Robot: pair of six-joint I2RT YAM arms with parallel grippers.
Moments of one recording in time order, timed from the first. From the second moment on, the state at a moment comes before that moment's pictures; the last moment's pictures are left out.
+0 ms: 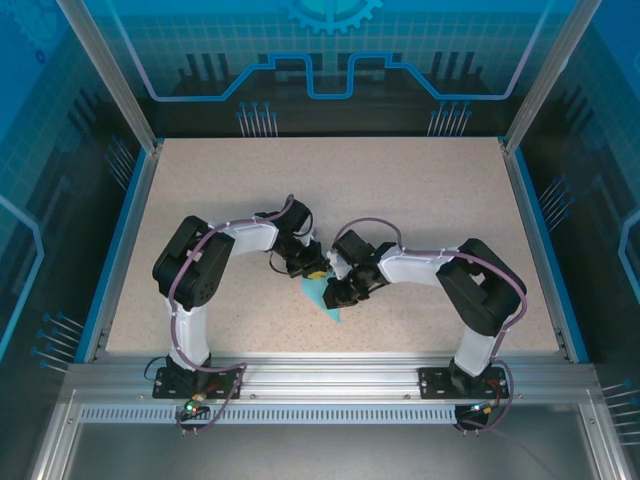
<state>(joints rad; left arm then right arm) -0.48 1.97 1.15 -0.48 0.61 -0.74 0.76 1.77 0.93 -0.41 -0.51 0.49</state>
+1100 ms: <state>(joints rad) -0.48 1.97 1.15 -0.48 0.61 -0.74 0.79 1.77 0.96 -0.52 -0.42 0.44</state>
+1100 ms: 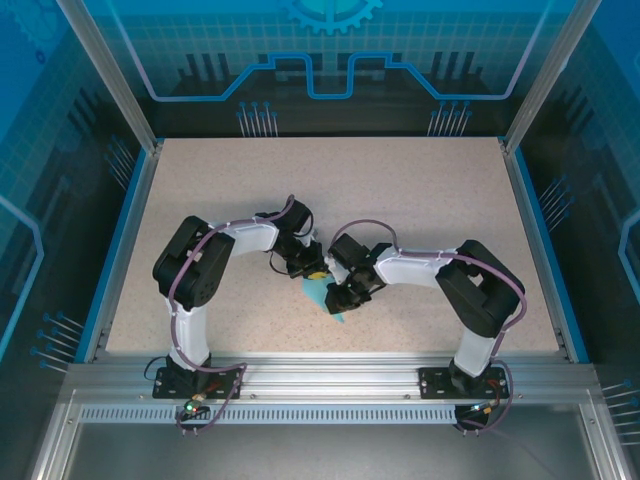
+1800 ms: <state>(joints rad) -0.48 1.97 1.15 -0.49 0.61 -0.73 0.80 1.73 0.93 -0.59 -0.41 0.43</state>
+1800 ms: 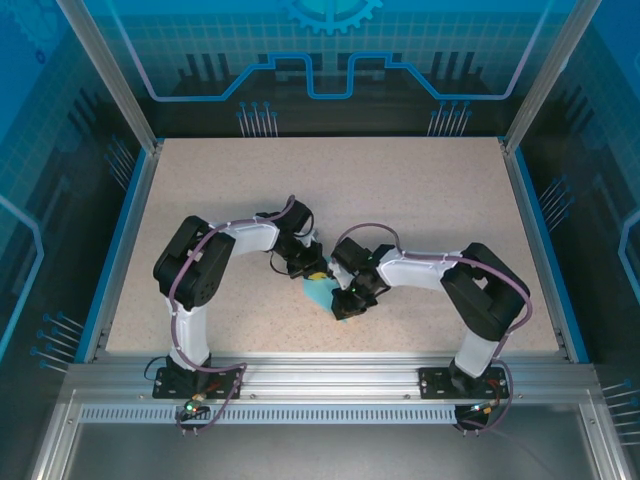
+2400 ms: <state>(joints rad) -0.49 1.97 1.16 -0.50 0.62 -0.73 0.80 1.66 0.86 -0.67 -0.42 0.45</state>
